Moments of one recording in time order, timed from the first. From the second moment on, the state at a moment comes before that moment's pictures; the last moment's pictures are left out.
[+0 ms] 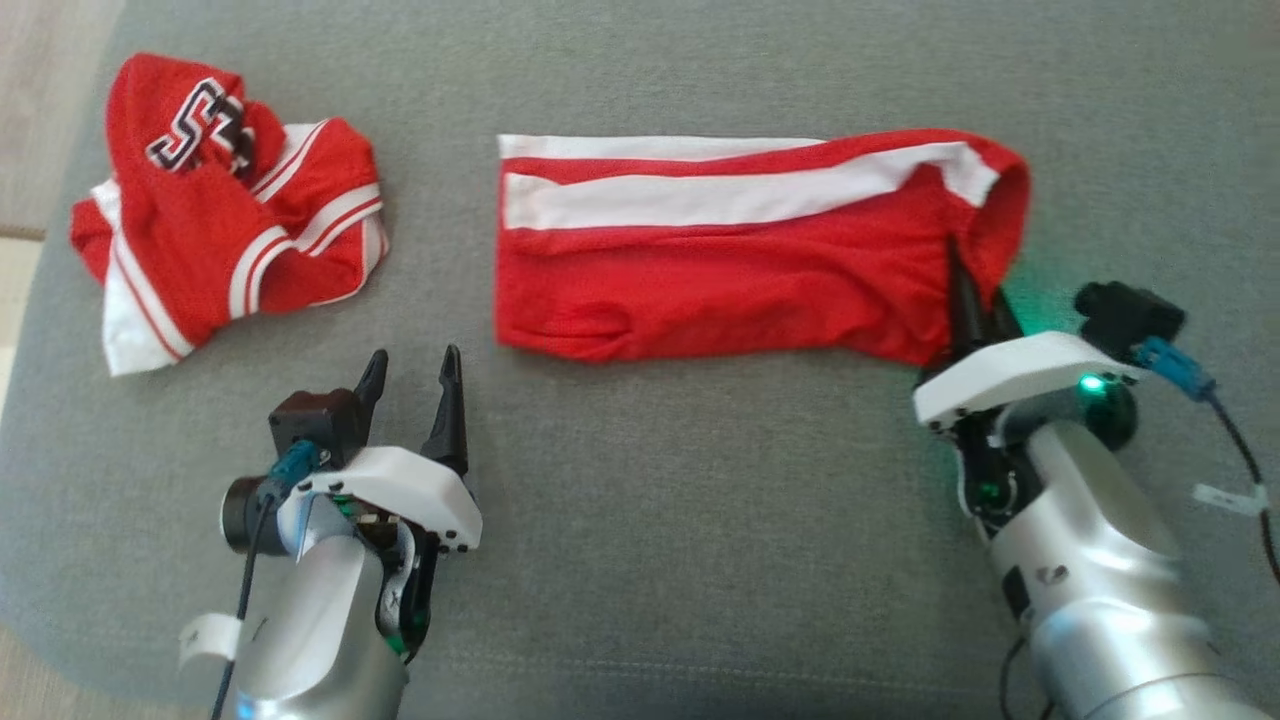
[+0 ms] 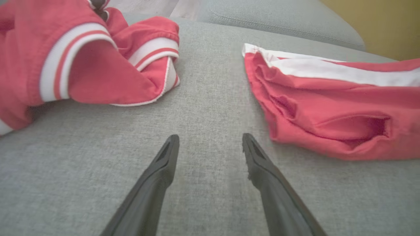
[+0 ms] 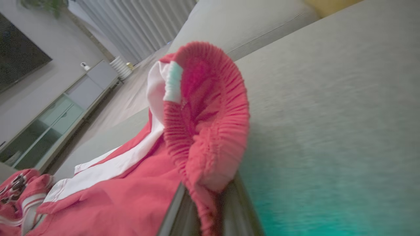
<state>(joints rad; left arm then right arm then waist) -0.35 0.03 -0.25 0.62 -0.27 0.04 -0.26 -0.58 -0.05 0.20 0.85 0.60 0.13 -0.26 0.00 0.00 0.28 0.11</state>
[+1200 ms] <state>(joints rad) -0.28 0.03 -0.43 0.62 -0.36 0.08 -0.26 -0.66 -0.07 0.59 0.79 0.78 0.13 -0.22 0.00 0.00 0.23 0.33</state>
